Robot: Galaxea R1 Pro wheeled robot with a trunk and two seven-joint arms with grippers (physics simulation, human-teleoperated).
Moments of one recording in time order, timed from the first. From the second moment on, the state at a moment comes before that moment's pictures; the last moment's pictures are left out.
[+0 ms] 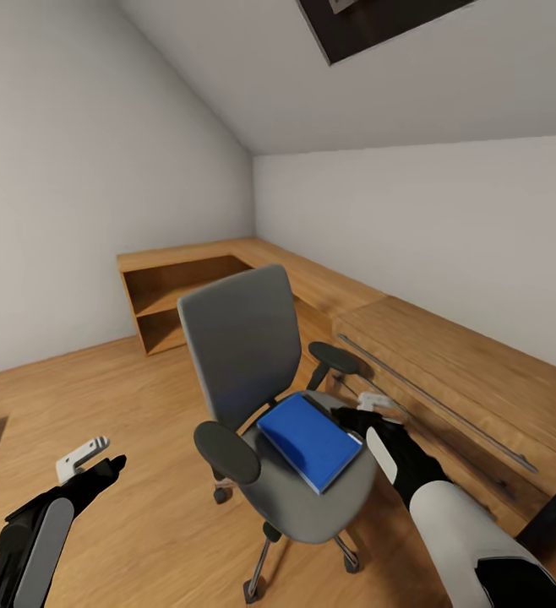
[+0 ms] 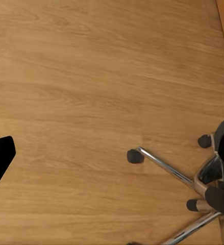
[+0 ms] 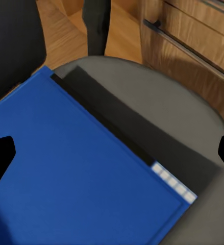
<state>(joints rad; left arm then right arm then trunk) -0.24 0.07 0.30 -1.43 0.53 0.65 0.32 -0.80 0.04 0.03 -0.56 -0.21 0.30 -0.02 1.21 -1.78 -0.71</state>
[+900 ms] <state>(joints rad) -0.24 0.07 0.30 -1.39 0.53 0.65 0.32 -0.80 0.04 0.07 -0.56 -0.21 0.29 -0.03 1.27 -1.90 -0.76</state>
